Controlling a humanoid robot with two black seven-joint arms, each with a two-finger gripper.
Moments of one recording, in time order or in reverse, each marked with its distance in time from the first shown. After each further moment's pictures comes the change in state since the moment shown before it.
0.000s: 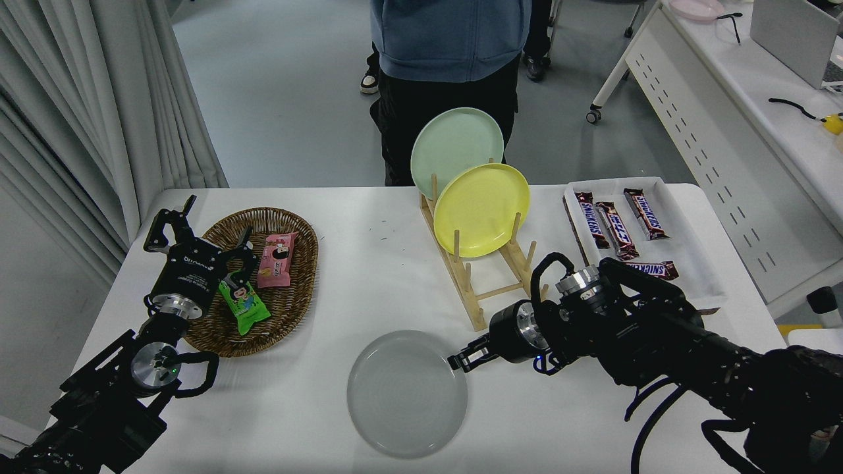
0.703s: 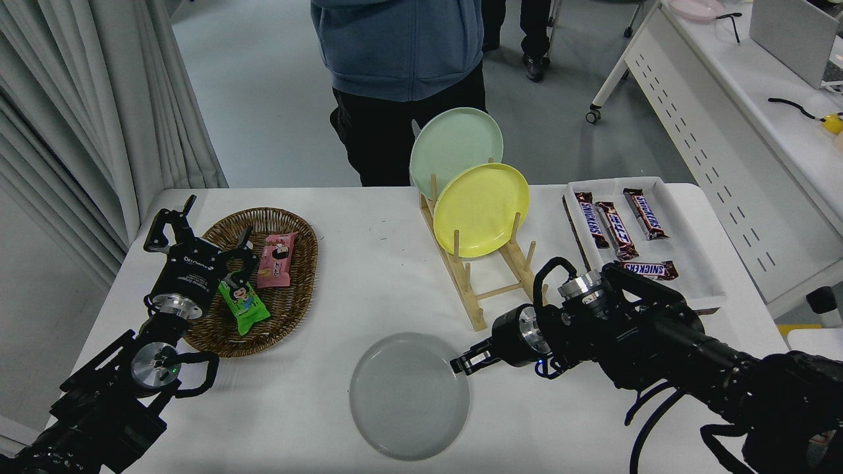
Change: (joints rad) left arm 0.000 0.000 0.000 0.000 0.000 0.000 0.000; right arm -0.013 0.001 0.005 -0.016 -0.006 0.000 -0.001
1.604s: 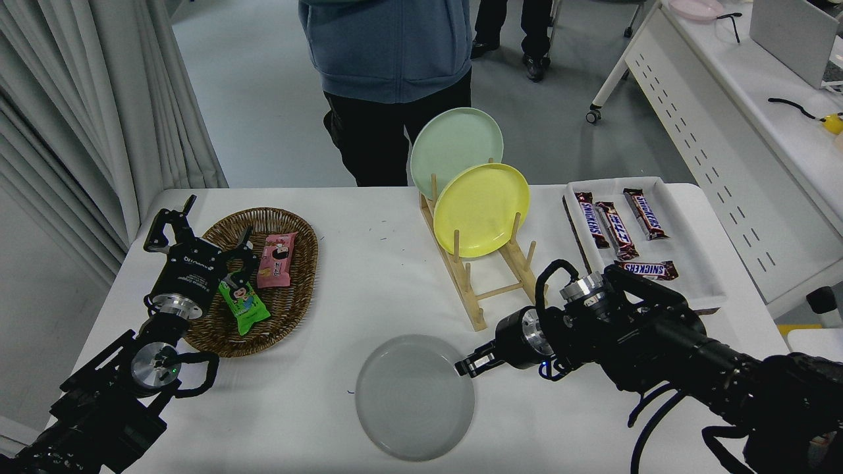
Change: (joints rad) left arm 0.000 0.000 0.000 0.000 0.000 0.000 0.000; right arm -0.003 -0.003 -0.009 -0.006 -0.020 0.000 0.001
